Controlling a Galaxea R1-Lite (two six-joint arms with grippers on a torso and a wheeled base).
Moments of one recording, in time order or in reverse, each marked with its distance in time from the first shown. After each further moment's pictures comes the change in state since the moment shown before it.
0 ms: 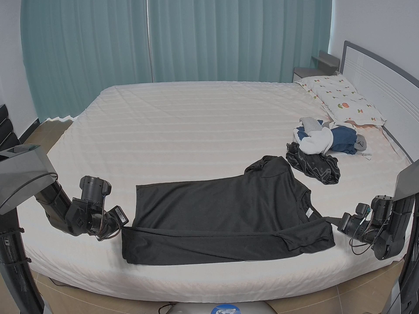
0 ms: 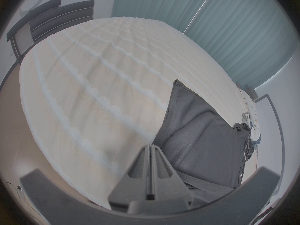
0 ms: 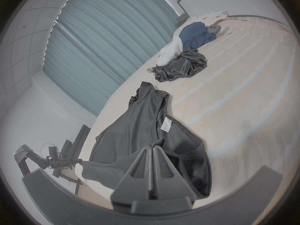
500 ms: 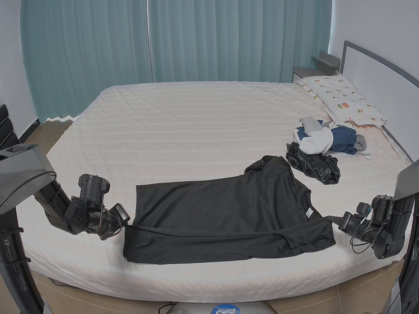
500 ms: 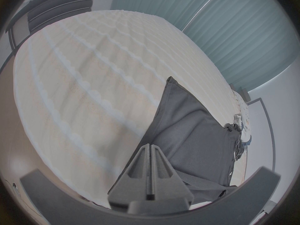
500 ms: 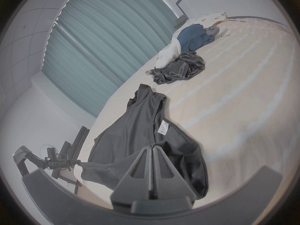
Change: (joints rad) left arm 0.008 -0.006 -0.007 -0.006 -0.097 -0.039; right arm -0.017 0.011 -0.018 0.000 -0.001 -0.001
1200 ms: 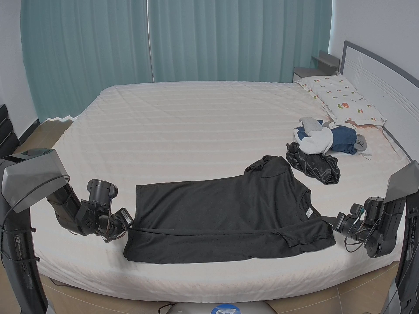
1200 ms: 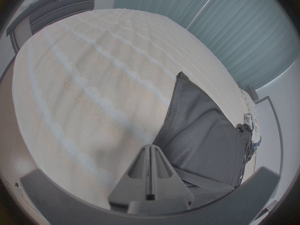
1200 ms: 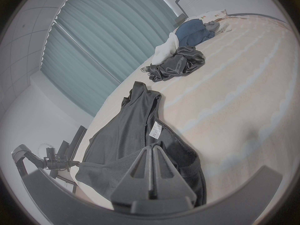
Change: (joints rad) left arm -0.009 0.110 -0.066 -0.003 0.061 0.008; right arm 0.010 0.115 -0.114 0.000 -0.012 -0.004
